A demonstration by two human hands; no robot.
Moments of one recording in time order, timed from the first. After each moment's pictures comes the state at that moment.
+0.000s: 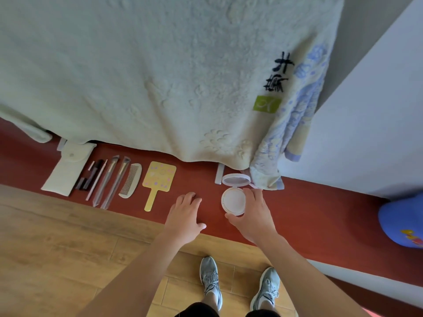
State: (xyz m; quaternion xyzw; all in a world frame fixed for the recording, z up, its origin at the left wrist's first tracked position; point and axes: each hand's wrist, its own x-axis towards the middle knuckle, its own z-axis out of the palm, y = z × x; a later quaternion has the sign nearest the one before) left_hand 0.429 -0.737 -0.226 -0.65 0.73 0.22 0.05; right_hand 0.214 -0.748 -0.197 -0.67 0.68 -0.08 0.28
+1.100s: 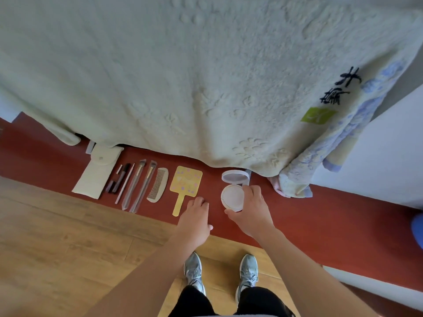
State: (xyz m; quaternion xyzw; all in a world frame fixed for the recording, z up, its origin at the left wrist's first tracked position) left_hand 0.479 -0.743 -0.215 -0.66 0.70 0.26 0.05; right_hand 0.297 -0.775 -0.201 -0.67 0.68 -0.08 0.29
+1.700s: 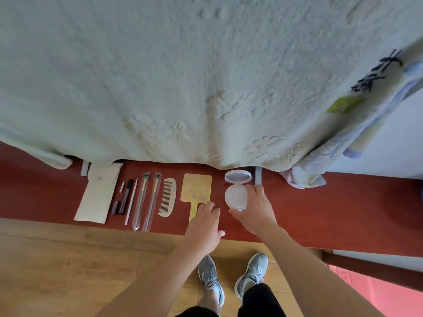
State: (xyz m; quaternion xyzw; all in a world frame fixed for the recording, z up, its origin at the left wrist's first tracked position) left_hand 0.522 -0.756 -0.221 -0.57 0.78 0.25 0.05; right_hand 0.348 -0.781 -0.221 -0.62 0.73 -0.07 0.27
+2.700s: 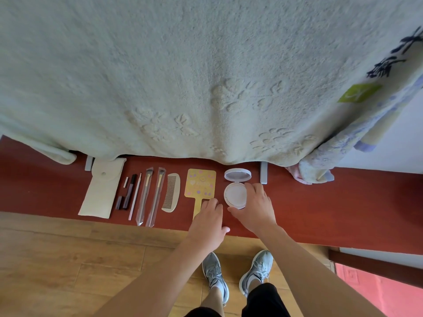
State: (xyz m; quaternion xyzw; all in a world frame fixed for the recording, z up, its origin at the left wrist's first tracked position) left_hand 0.522 -0.753 -0.219 -0.58 0.78 0.25 0.04; right_hand 0.362 -0.776 -0.237 -0.63 0.73 -0.07 0.24
